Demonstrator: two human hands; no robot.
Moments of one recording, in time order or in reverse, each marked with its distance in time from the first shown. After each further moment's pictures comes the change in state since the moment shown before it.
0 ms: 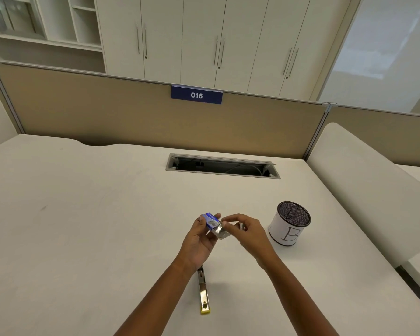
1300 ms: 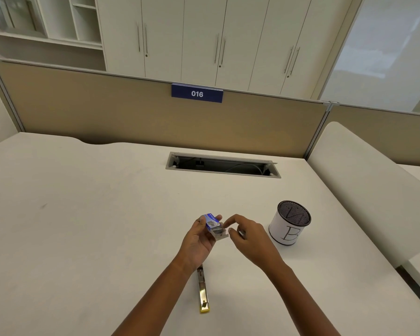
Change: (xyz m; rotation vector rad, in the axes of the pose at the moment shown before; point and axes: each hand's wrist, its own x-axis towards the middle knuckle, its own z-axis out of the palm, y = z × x) left_hand -0.003 0.001 0.002 0.003 0.019 -0.033; right_hand -0.008 0.003 -0.005 -0.424 -0.032 -0.216
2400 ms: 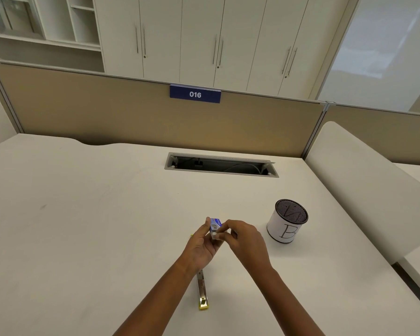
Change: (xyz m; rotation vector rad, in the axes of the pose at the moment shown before) left_hand -0.004 -0.009 0.003 0.031 0.108 -0.140; right_hand -0.007 -0.001 0.018 -0.021 0.135 0.016
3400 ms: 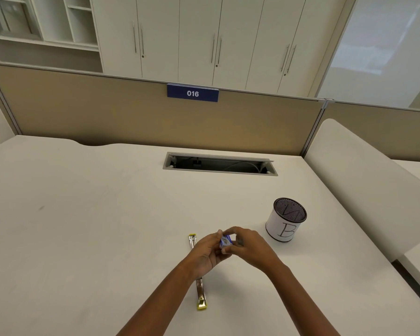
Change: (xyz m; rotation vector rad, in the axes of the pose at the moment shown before) left_hand 0.003 -0.017 -0.007 0.394 -0.090 -0.077; right_hand 0.010 0.040 -0.005 -0.009 -0.359 0.056
